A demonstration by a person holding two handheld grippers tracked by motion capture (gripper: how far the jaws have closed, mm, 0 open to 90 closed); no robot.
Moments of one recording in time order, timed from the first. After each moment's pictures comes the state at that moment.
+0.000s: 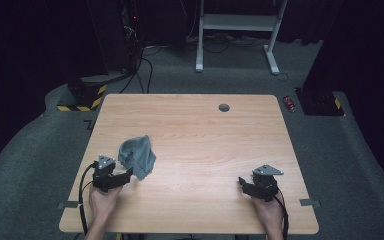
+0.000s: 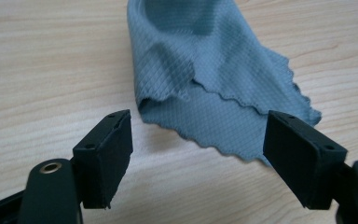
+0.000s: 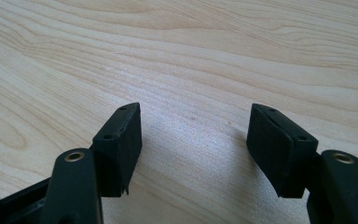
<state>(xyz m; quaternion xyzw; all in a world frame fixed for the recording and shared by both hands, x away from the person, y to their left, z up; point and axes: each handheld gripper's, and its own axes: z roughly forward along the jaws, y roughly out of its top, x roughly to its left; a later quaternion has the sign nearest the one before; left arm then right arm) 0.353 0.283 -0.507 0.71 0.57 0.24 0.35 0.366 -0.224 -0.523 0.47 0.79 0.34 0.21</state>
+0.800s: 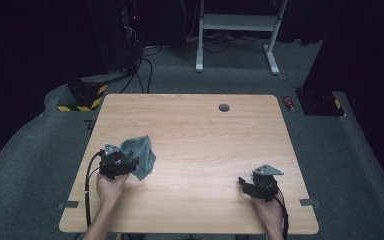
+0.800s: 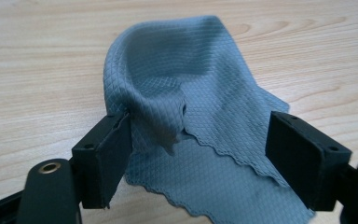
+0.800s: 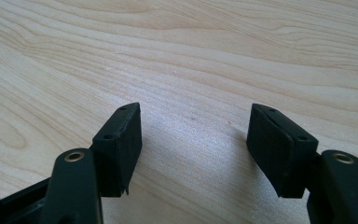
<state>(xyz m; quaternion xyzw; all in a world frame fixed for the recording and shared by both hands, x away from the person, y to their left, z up) 0.393 0.273 -0.505 0.70 0.58 0.22 0.35 0.366 -0.224 -0.523 0.47 0.79 0.34 0.21</state>
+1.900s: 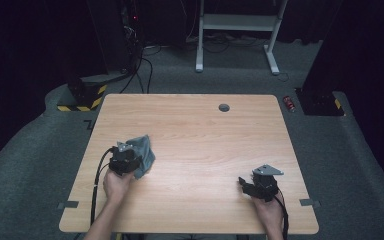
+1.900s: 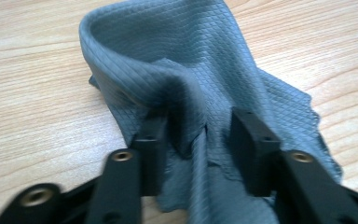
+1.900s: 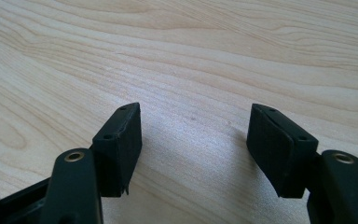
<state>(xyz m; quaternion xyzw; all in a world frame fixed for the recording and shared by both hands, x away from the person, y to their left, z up) 0.413 0.253 -0.517 0.74 0.55 0.22 0.31 0.366 -0.224 -0.523 0.47 0.79 0.34 0.21</state>
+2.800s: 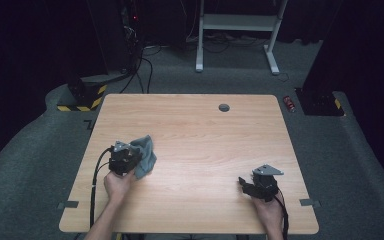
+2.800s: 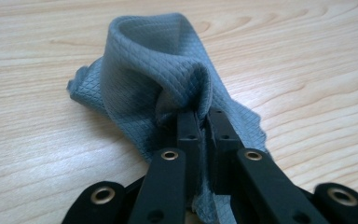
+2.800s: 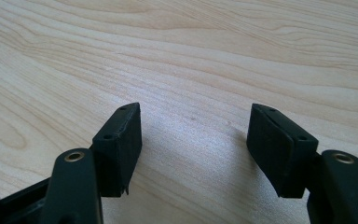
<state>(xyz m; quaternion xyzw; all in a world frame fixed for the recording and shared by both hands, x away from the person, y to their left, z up) 0.407 0.254 -0.506 0.72 0.54 0.18 0.39 0.366 -0.224 -0.523 0.47 0.79 0.34 0.21</state>
